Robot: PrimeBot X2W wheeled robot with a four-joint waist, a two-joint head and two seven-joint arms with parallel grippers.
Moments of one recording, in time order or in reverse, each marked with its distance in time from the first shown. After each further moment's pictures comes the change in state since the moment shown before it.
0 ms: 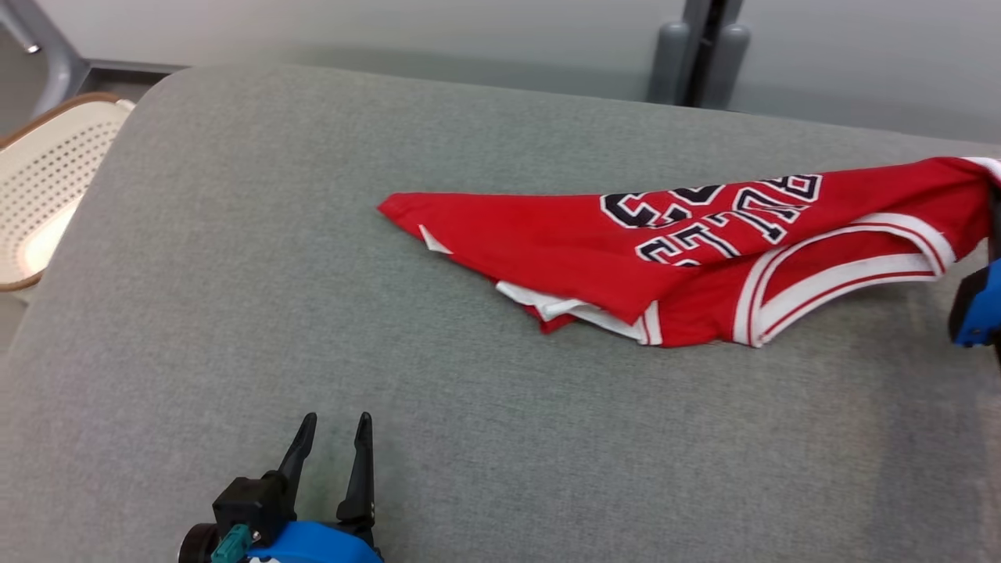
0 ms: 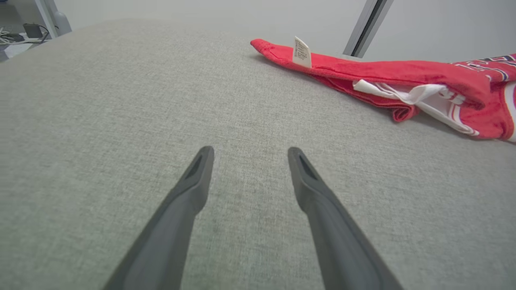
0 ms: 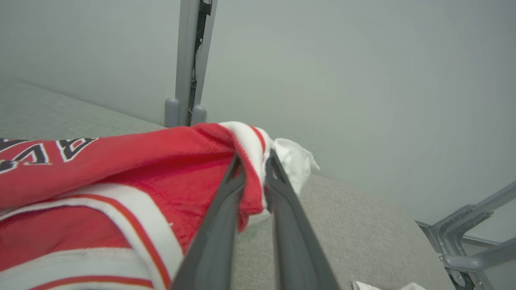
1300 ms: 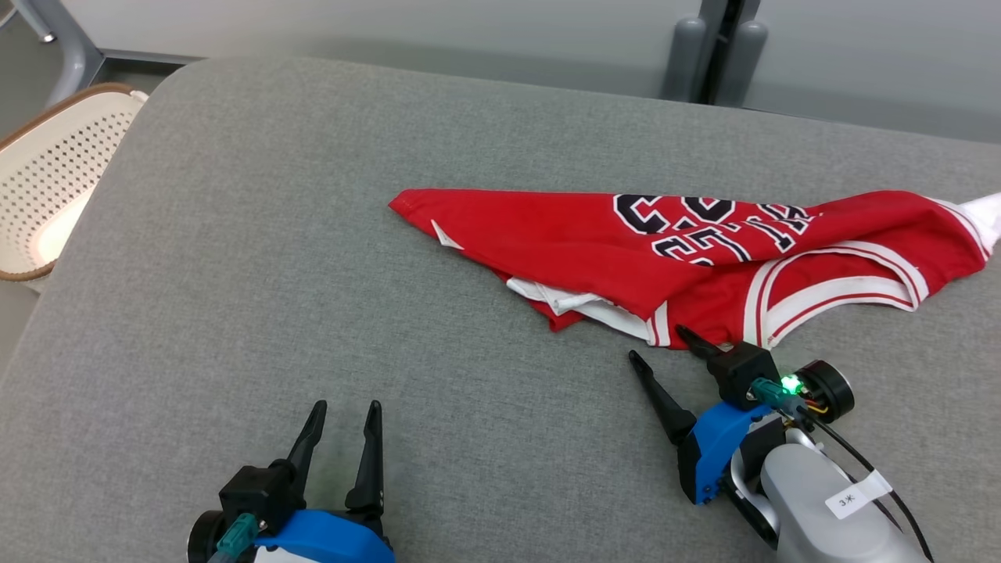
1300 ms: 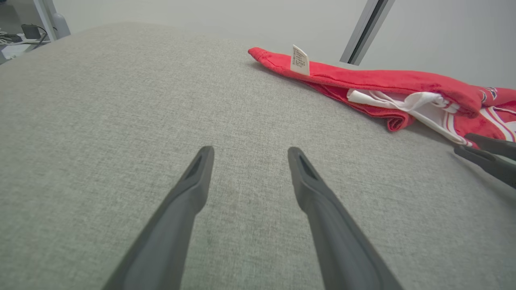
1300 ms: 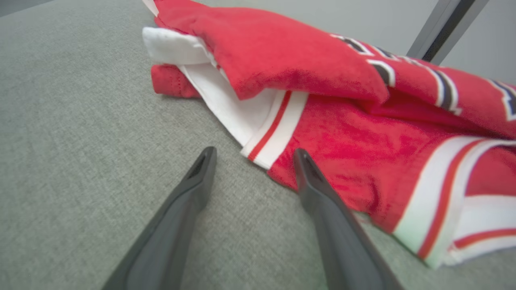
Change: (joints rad) left arm -0.022 0.000 -0.033 -0.003 -0.022 0.006 0.000; right arm 0.144 0.183 0.648 0.010 0.293 0.000 -0.040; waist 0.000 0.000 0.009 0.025
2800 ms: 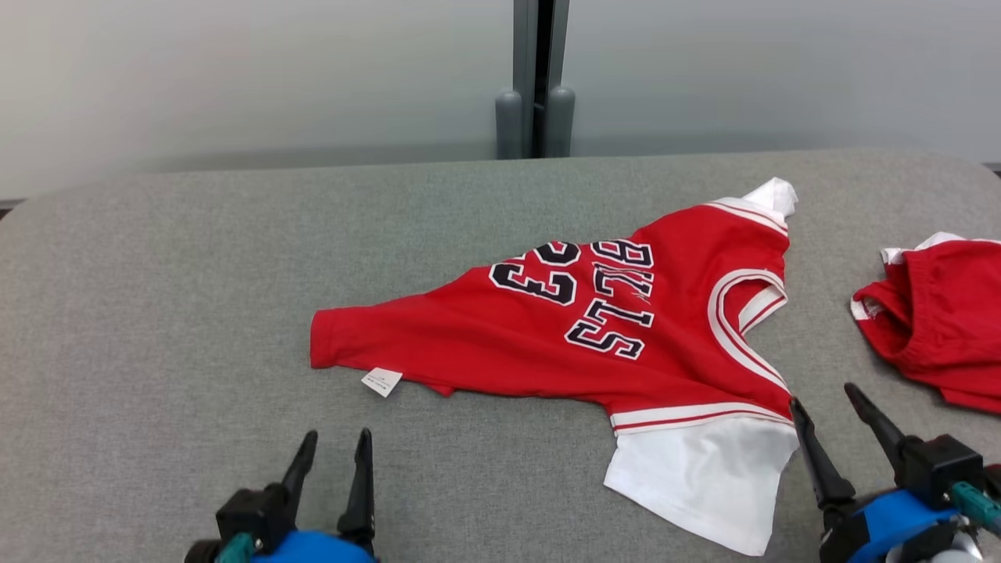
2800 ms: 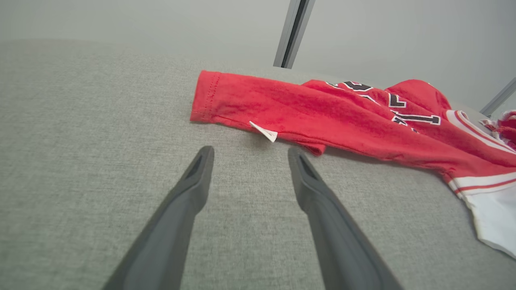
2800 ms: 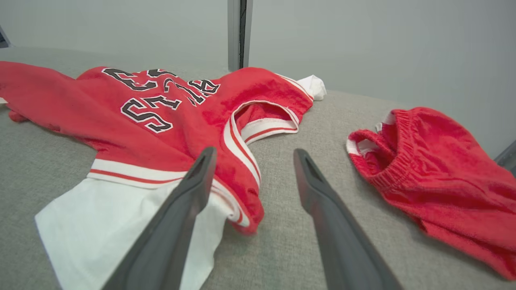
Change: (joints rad) left arm 0.050 0.000 0.018 0.036 0.004 -0.001 0.000; right arm 0.434 -0.152 -0.318 -0.427 0.051 0.000 -0.002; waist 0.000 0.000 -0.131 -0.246
